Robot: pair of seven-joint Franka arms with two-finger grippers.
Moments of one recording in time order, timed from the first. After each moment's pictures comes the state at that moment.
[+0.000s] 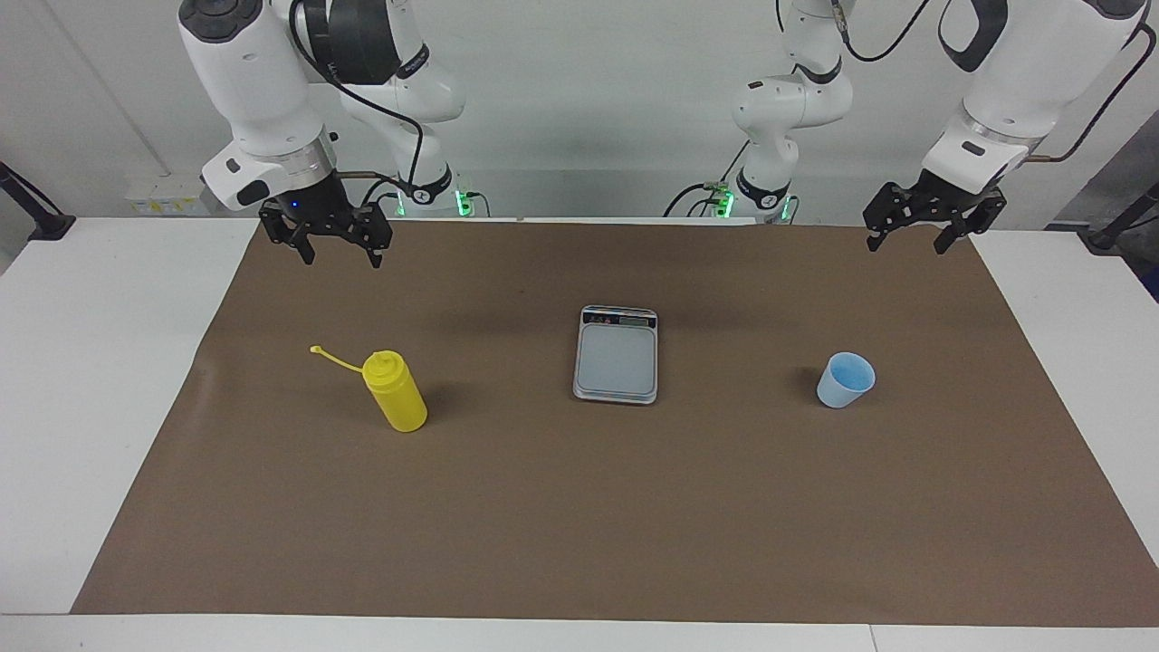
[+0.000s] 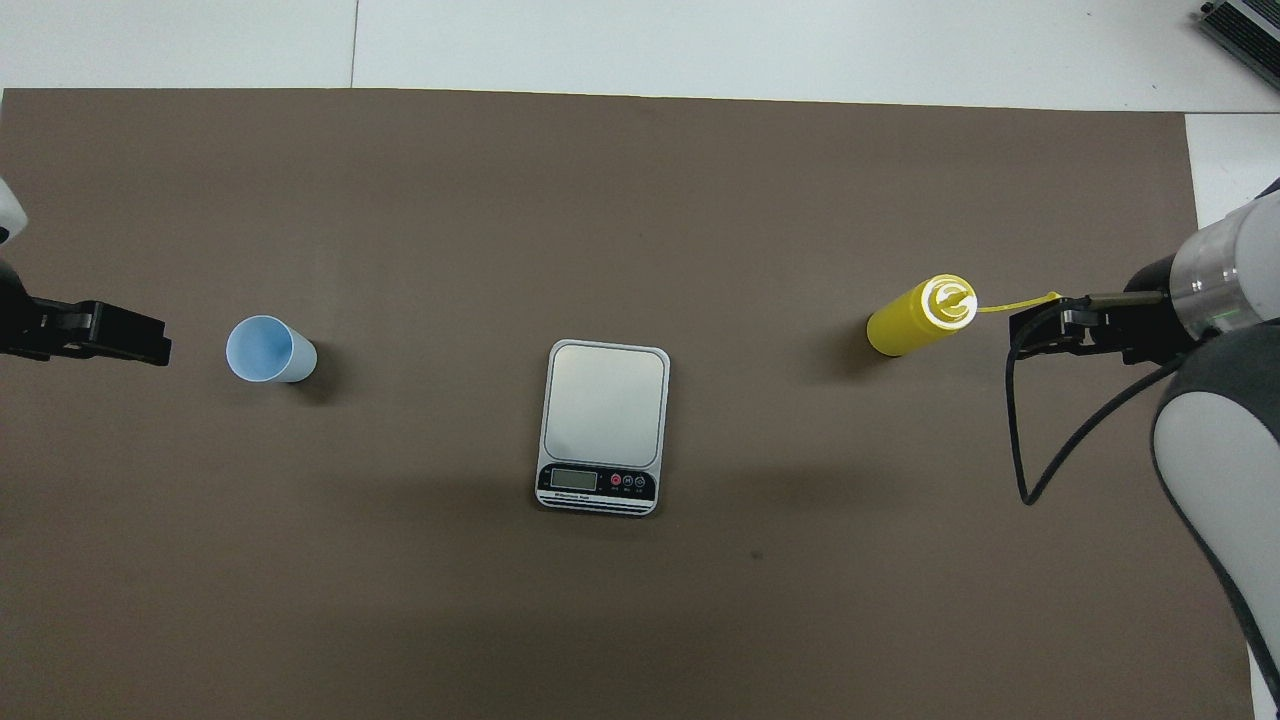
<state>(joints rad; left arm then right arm) 0.12 -0.05 -0.19 -1.63 -0.02 1.55 0.03 0.01 -0.02 0.06 -1.68 -0.02 1.62 0.13</state>
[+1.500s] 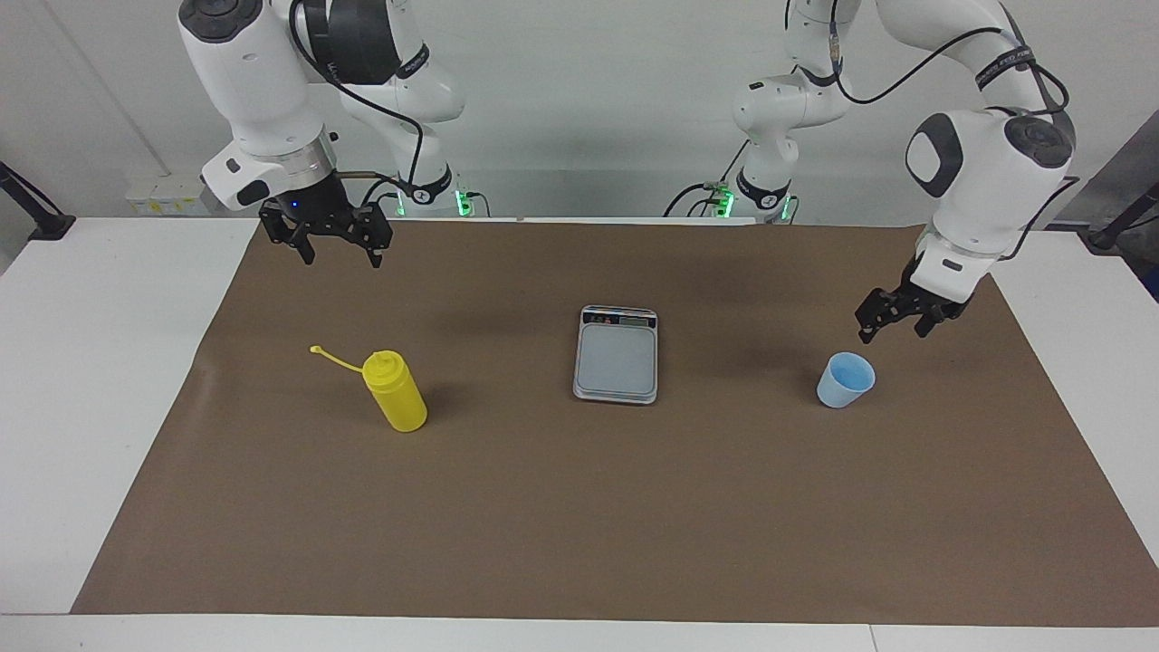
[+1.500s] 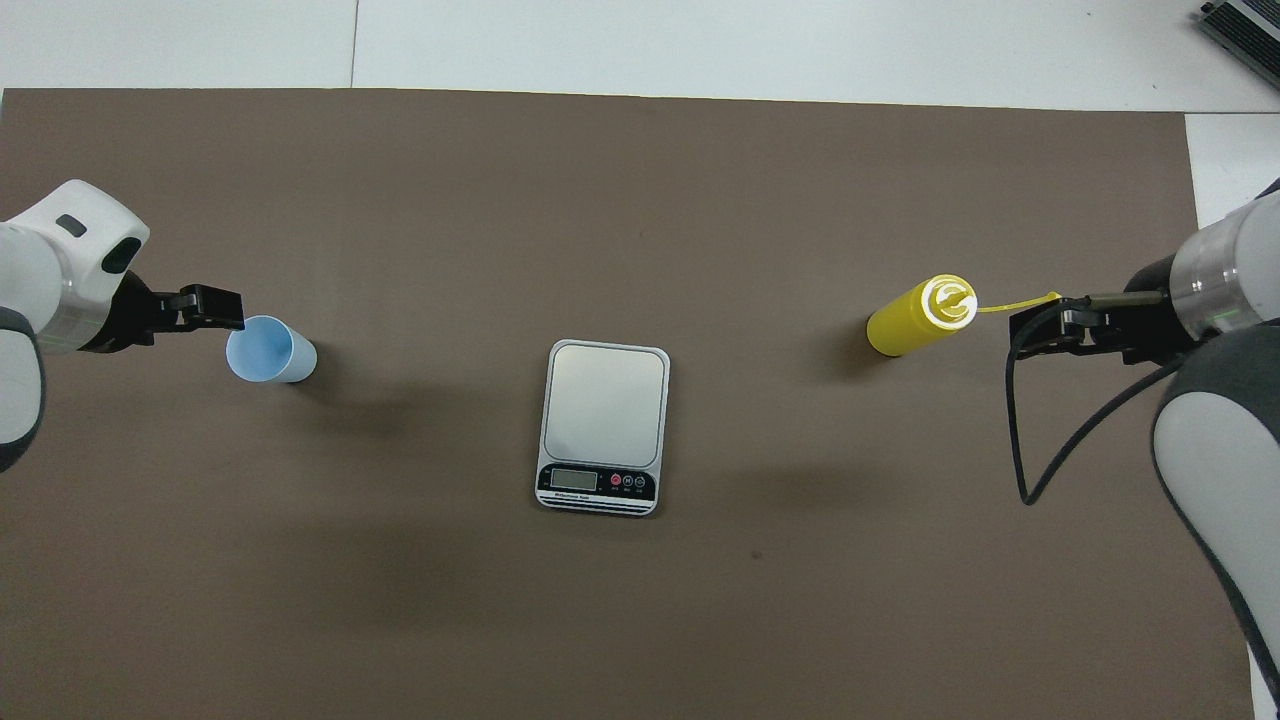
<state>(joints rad) 0.16 0.04 -0.17 -1.98 -0.02 2.10 -0.13 0.01 -0.02 0.06 -1.68 -0.02 1.62 0.13</state>
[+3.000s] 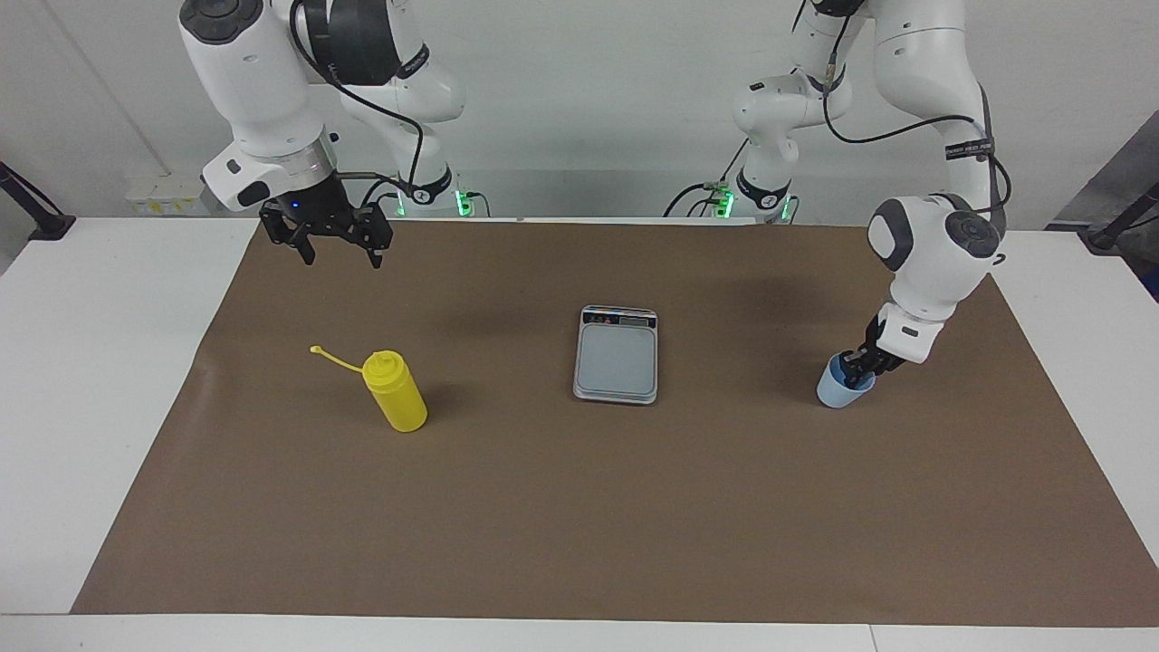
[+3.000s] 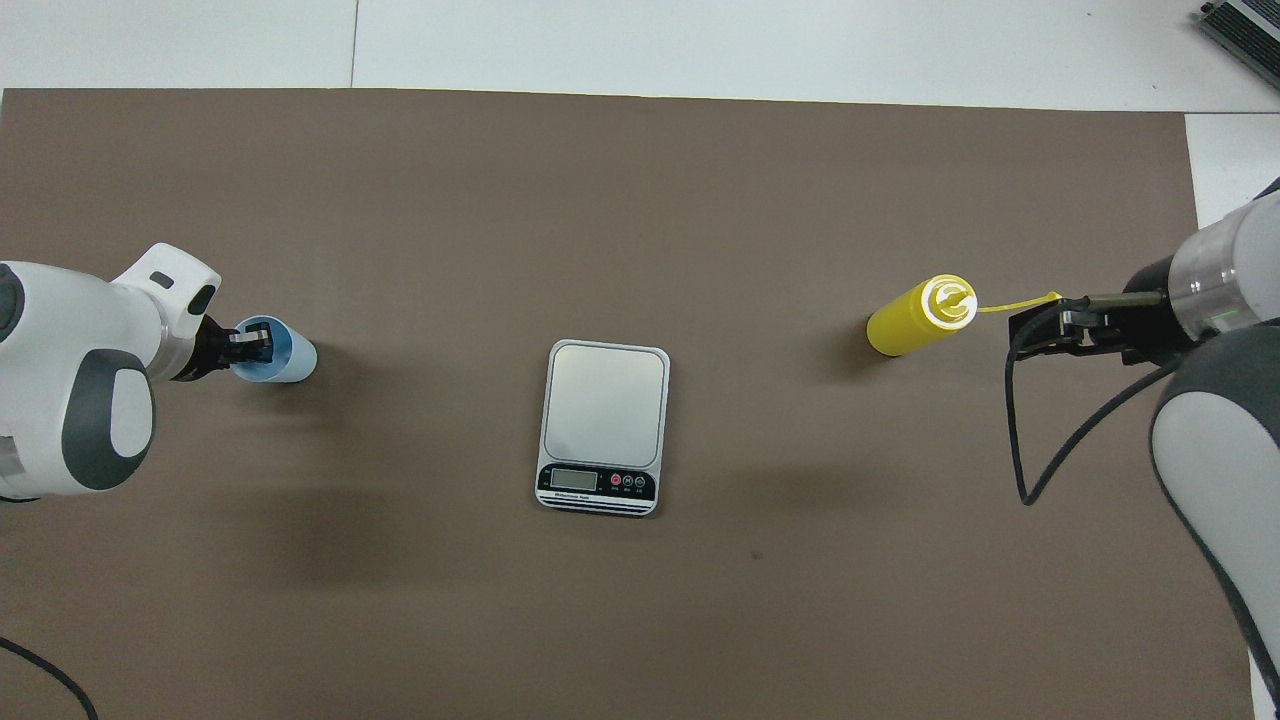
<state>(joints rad) 0.19 0.16 -0.19 -2.15 -0.02 2.38 -0.17 0.01 -0.02 0.06 -1.68 -0.02 1.62 0.13</state>
